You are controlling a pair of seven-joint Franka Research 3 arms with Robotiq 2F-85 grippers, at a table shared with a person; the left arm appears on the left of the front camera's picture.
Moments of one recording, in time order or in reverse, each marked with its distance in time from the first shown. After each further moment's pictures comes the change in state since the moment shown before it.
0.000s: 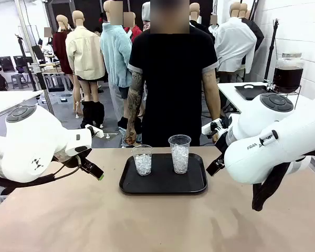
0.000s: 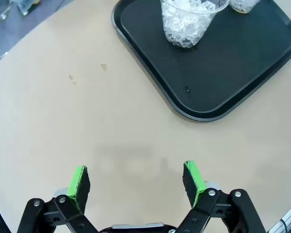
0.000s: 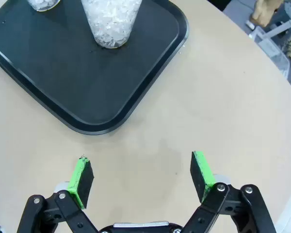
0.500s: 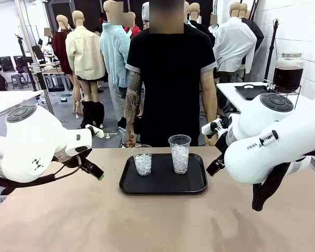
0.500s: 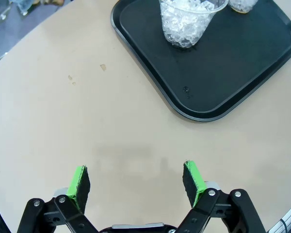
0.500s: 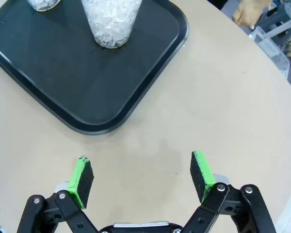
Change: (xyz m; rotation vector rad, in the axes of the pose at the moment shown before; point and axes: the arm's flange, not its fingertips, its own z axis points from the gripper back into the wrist) left arm 0.000 -0.001 0.000 -0.001 0.000 -0.002; right arm 0.000 0.000 0.000 0.000 0.000 0.001
